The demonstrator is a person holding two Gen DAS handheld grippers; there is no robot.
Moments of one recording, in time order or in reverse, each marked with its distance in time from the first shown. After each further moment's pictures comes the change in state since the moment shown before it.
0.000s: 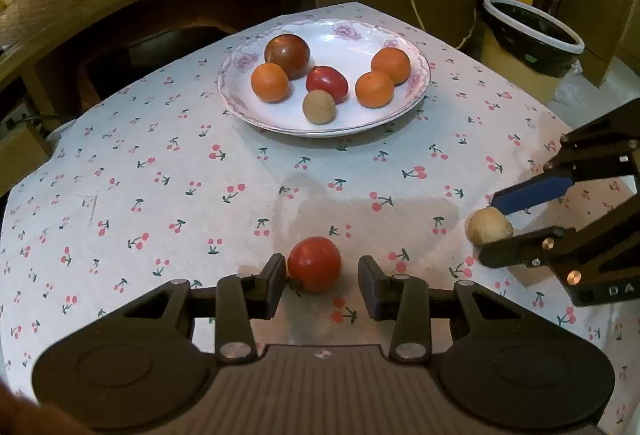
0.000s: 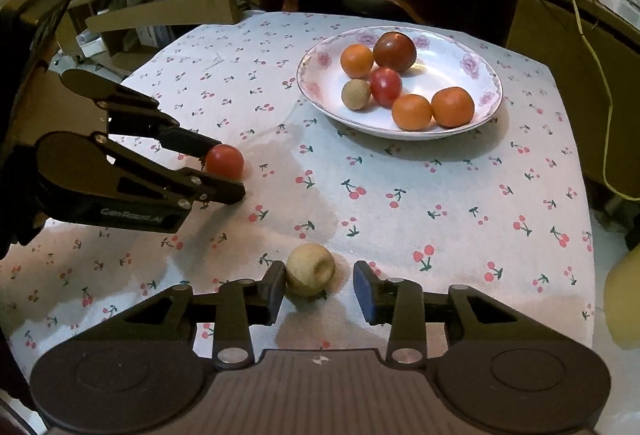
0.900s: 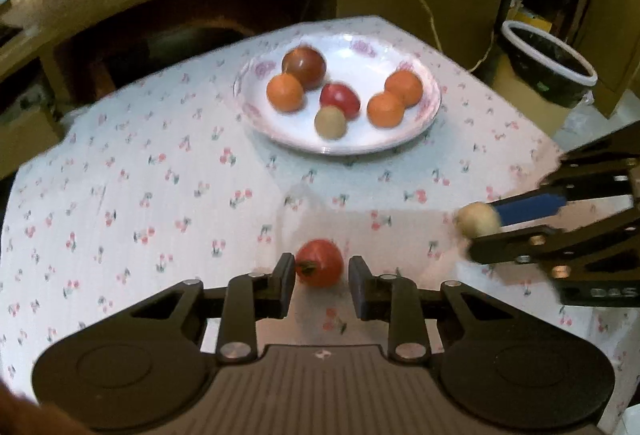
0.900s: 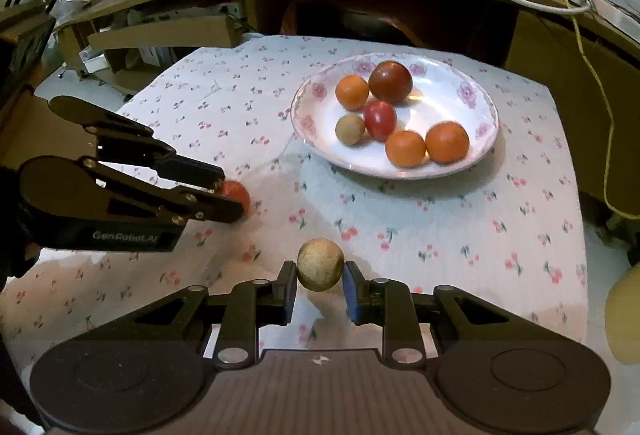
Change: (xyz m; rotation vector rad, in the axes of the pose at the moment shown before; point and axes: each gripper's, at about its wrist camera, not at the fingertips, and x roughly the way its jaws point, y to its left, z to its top) left arm -0.006 0.002 0.005 -0.109 -0.007 0.008; right arm -0.007 -0.007 0.014 0.005 -0.037 0.011
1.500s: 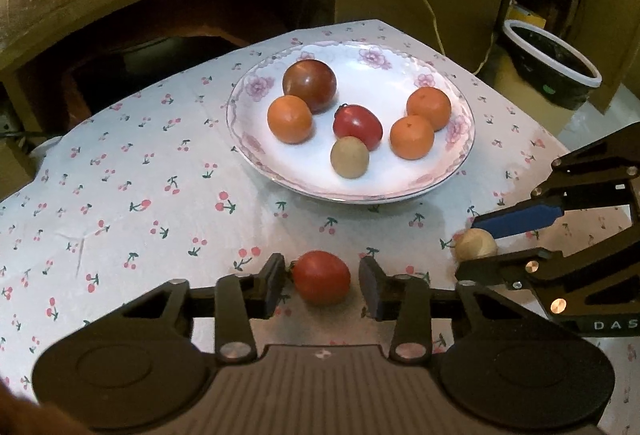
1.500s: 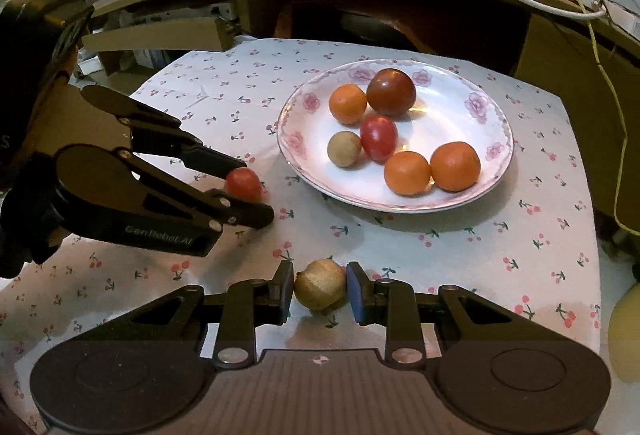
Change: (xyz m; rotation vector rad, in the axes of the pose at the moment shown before) left arm 0.037 0.017 0.034 0.051 -0.015 -0.035; right arm 0.031 -0.011 0.021 -0.012 -0.007 0.003
